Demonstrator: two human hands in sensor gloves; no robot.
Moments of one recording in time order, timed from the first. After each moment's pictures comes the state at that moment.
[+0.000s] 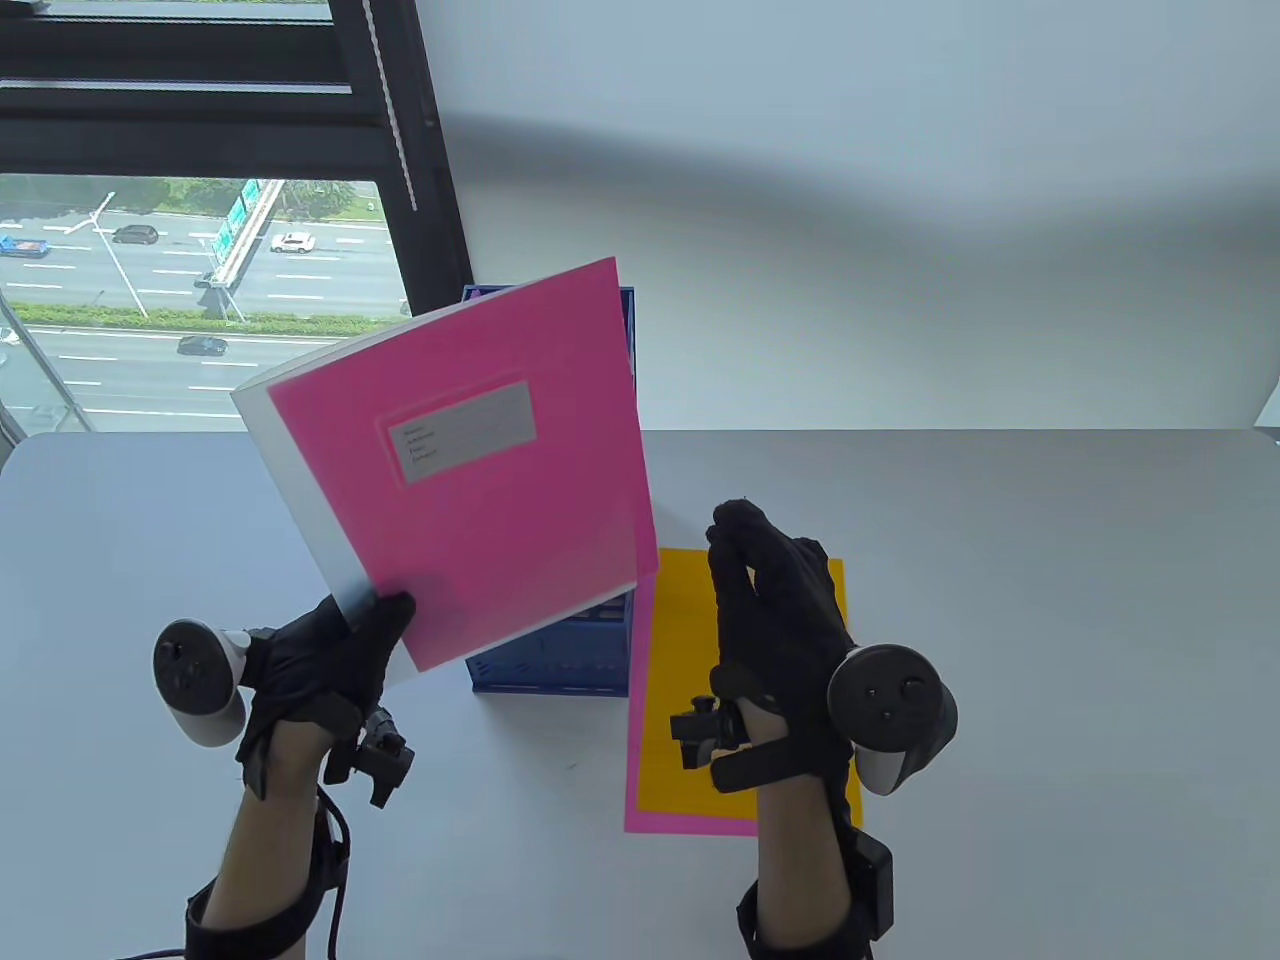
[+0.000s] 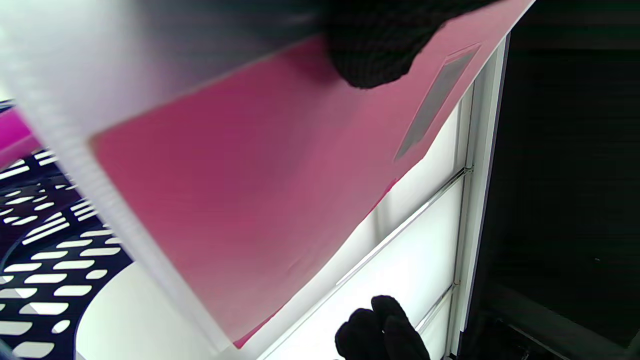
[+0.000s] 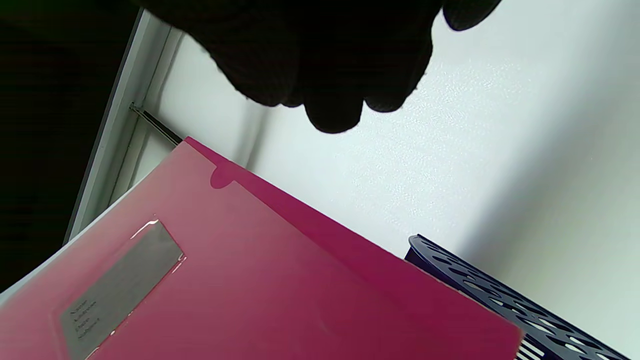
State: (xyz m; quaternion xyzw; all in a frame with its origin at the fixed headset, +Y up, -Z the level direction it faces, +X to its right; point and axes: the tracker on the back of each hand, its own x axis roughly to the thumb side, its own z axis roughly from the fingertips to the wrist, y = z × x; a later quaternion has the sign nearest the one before) left_hand -0.302 -0.622 -0.351 0.14 -0.32 0.59 0.73; right_hand 0.107 -0.586 -0.319 0.08 -0.29 0.77 0.56
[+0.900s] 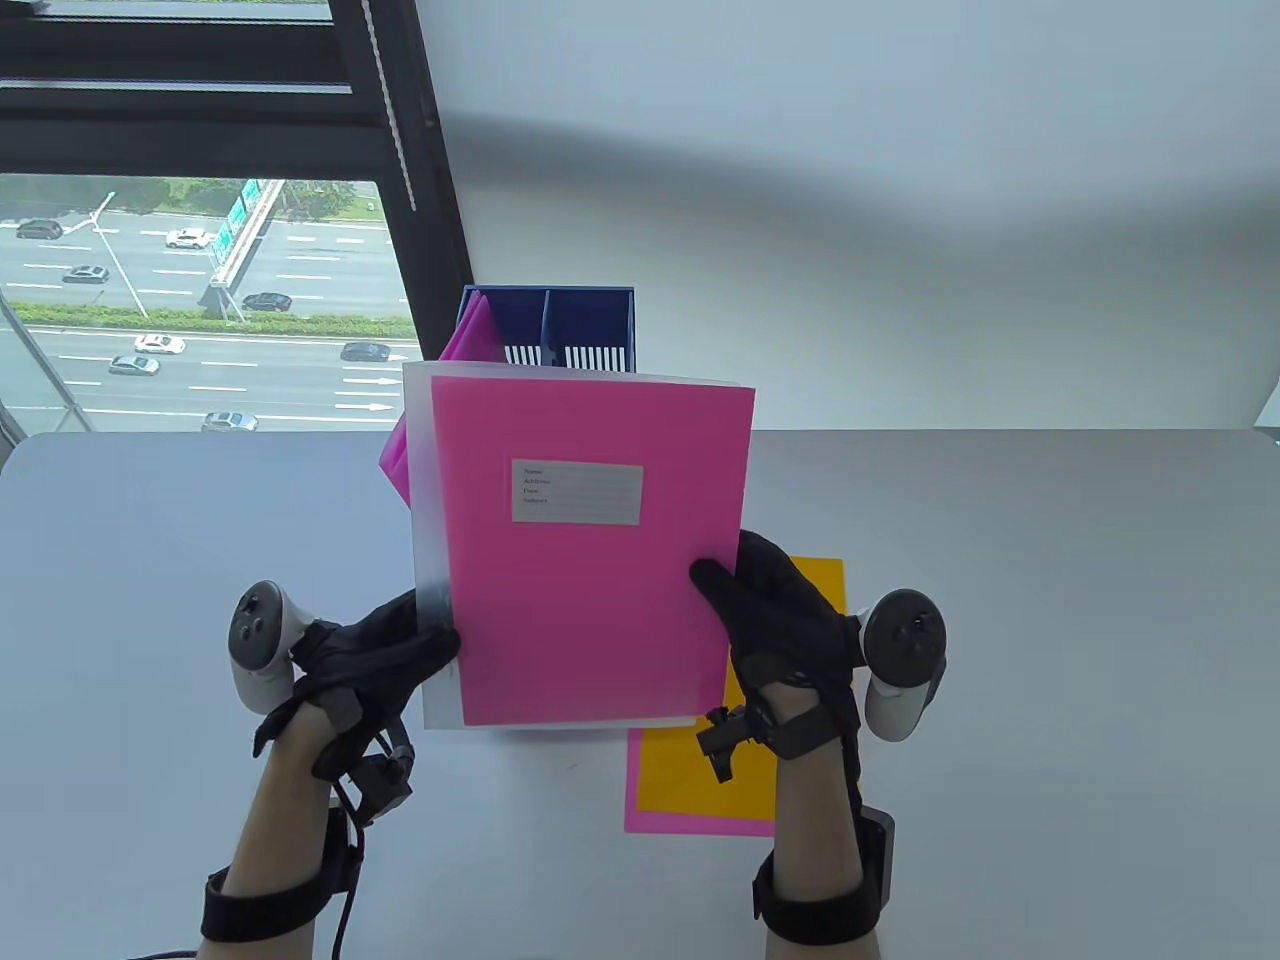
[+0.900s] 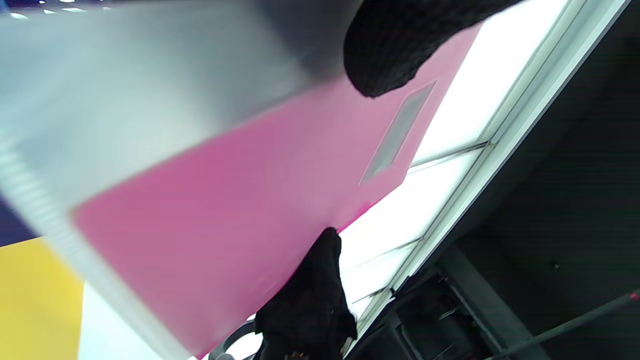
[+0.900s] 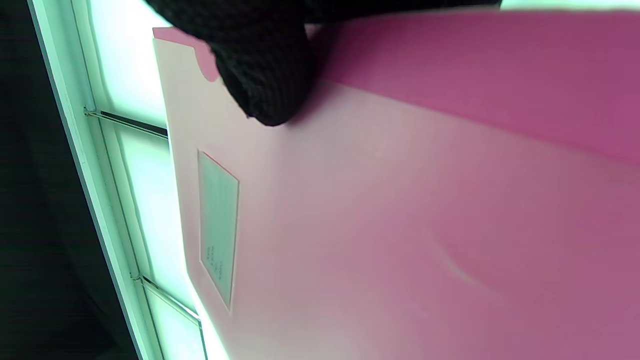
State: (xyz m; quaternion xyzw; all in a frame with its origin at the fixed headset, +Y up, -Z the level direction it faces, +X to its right) left_hand -0.285 -0.664 -0.379 -0.03 -0.37 0.67 0.65; right_hand 0.118 -0.627 -0.363 0.15 -0.14 0.72 0.66
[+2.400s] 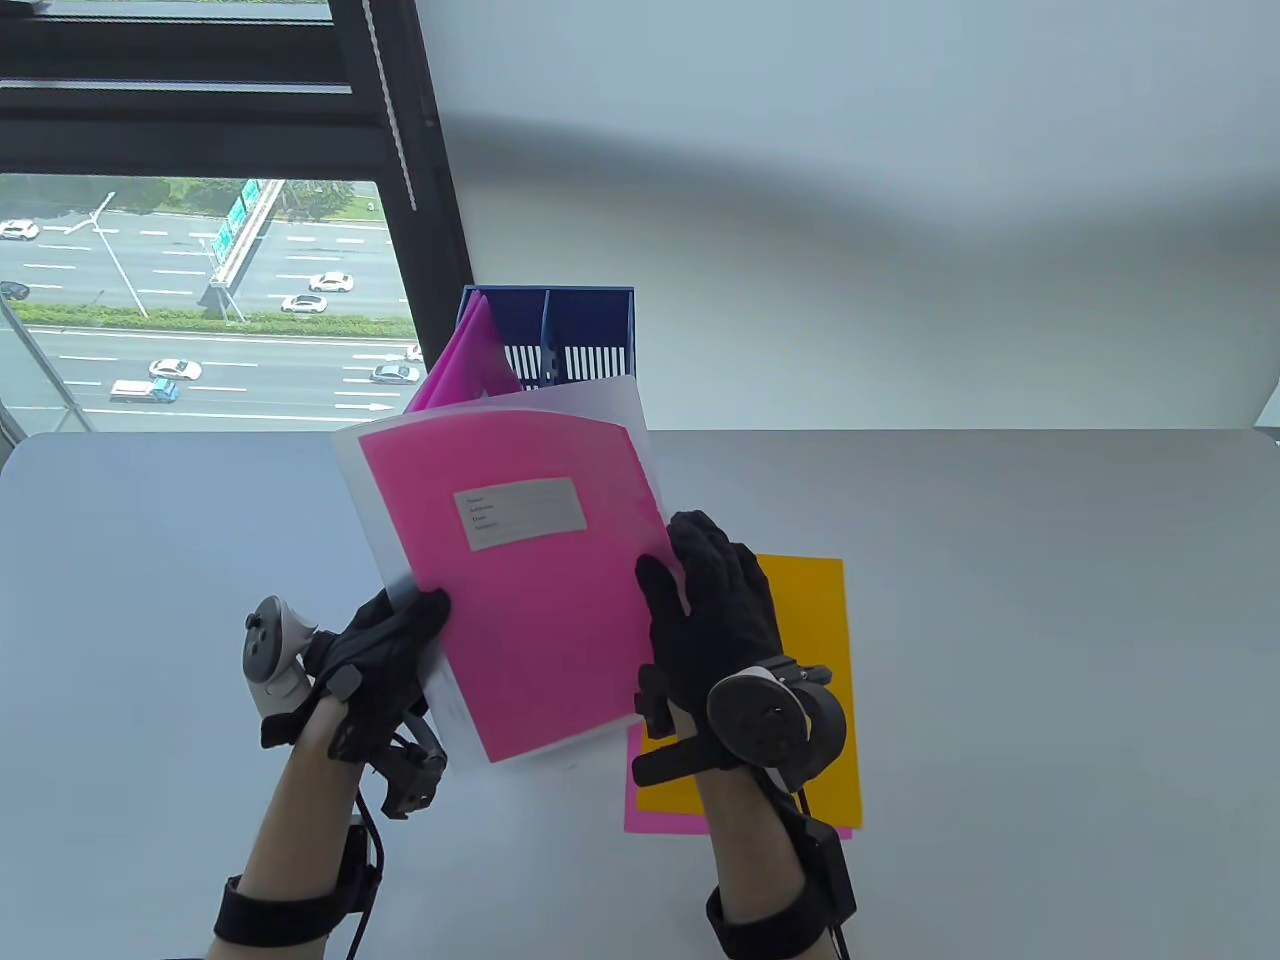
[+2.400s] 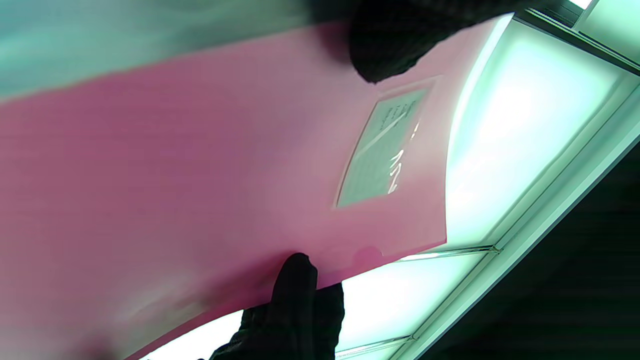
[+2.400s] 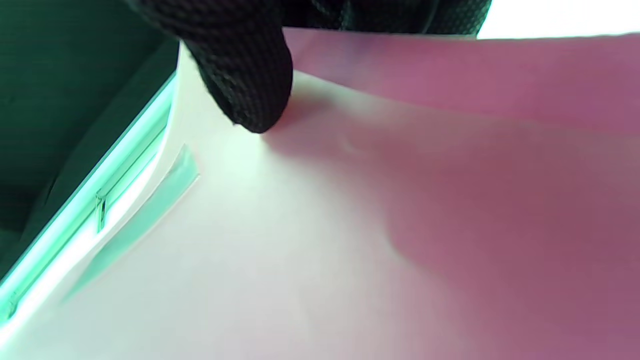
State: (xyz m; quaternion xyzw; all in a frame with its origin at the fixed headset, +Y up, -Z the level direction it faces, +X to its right) left_hand -0.275 -0.677 -0.378 -0.03 -0.27 0.75 0.60; right_hand 0.058 -0.624 -0.336 0.09 -0.39 0.82 0.41
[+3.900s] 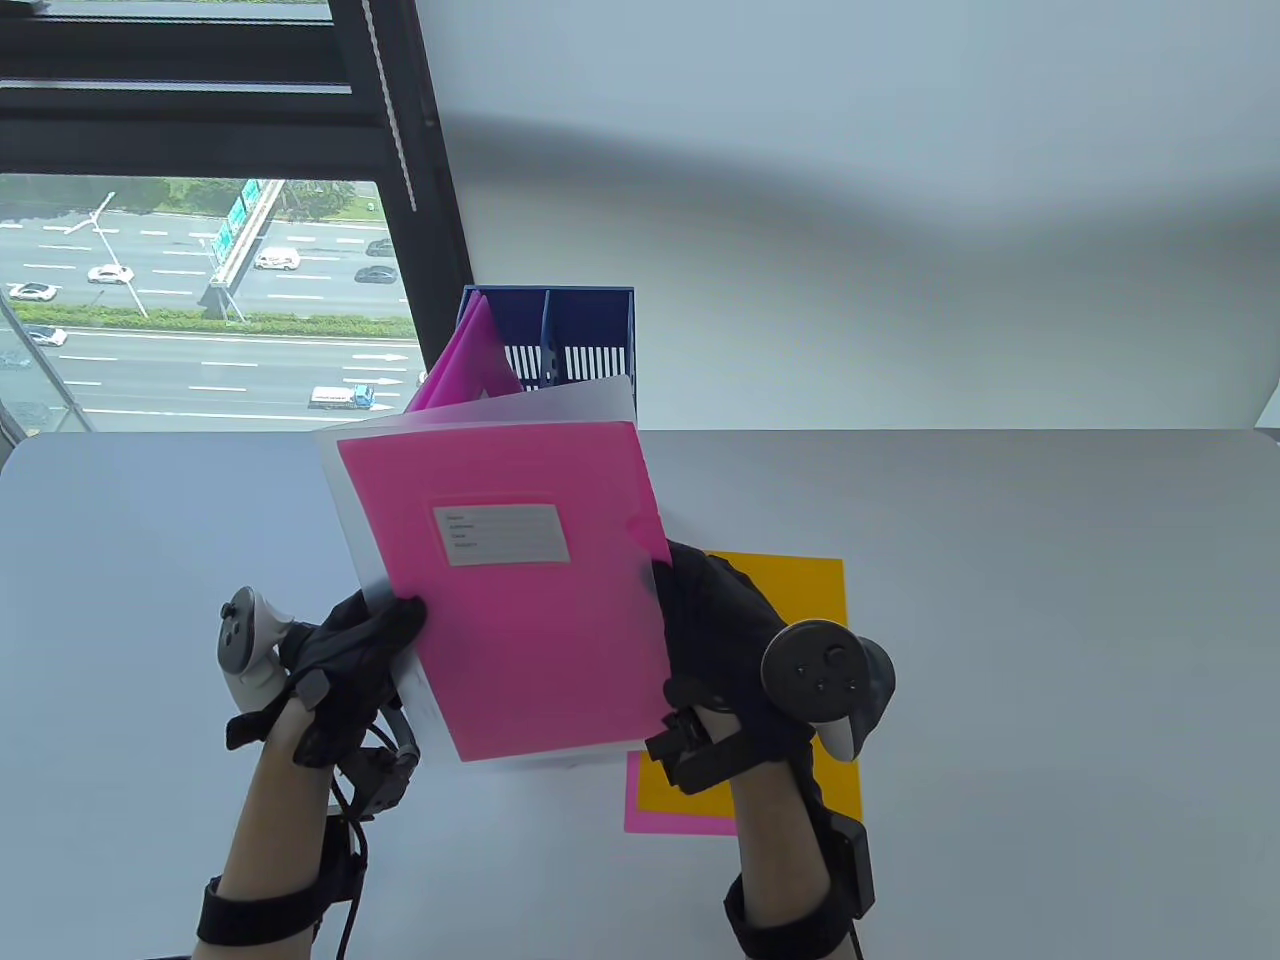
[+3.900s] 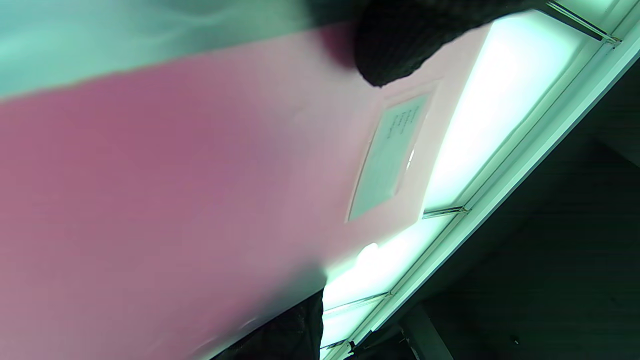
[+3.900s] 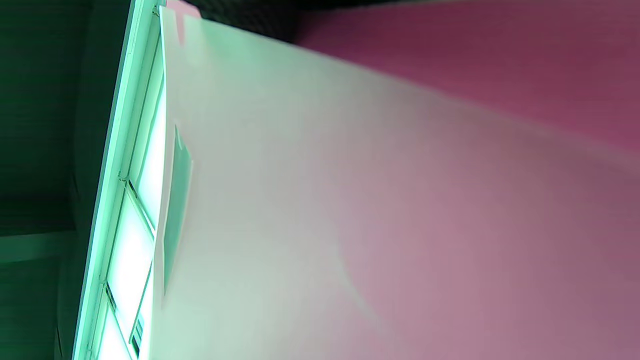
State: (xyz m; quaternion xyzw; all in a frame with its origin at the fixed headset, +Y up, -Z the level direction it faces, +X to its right) left_hand -0.290 -0.667 -0.380 -0.02 -0.33 0.73 0.59; right_hand 0.068 -0.602 -0.337 0.17 -0.24 0.82 0.49
